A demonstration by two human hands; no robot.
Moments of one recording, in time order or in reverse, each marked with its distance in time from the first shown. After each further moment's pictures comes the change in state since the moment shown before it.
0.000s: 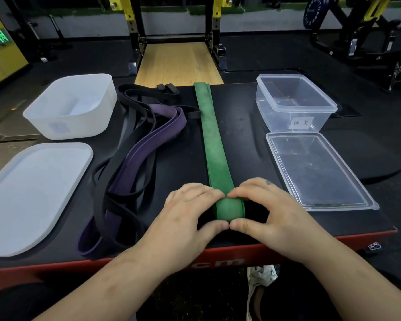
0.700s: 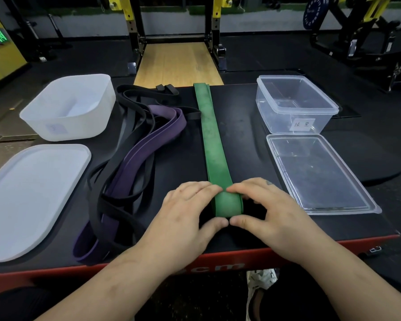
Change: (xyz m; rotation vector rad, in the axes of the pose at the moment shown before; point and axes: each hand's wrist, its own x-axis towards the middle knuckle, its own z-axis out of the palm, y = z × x) left_hand 0.008 -0.007 0.006 0.051 0.042 -0.045; right_hand 0.007 0.005 0.006 -0.016 0.044 0.022
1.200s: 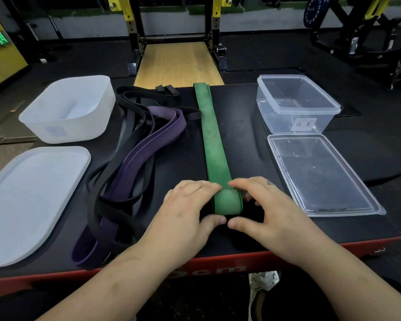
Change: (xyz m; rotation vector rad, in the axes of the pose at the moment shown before) left_hand 0.009 -0.001 0.001 -0.001 0.007 -0.009; right_hand 0.004 -0.001 0.001 -0.019 -0.029 0.048
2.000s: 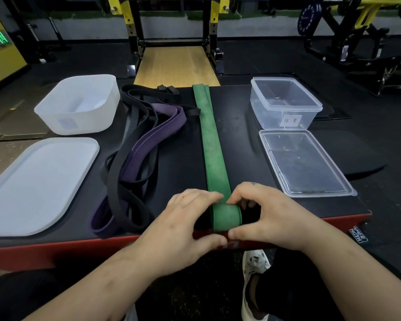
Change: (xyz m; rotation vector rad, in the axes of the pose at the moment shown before) left_hand -0.051 0.012 -0.015 -0.073 -0.103 0.143; right_hand -0.027 -0.025 -0.017 0.077 -0.199 -0.026
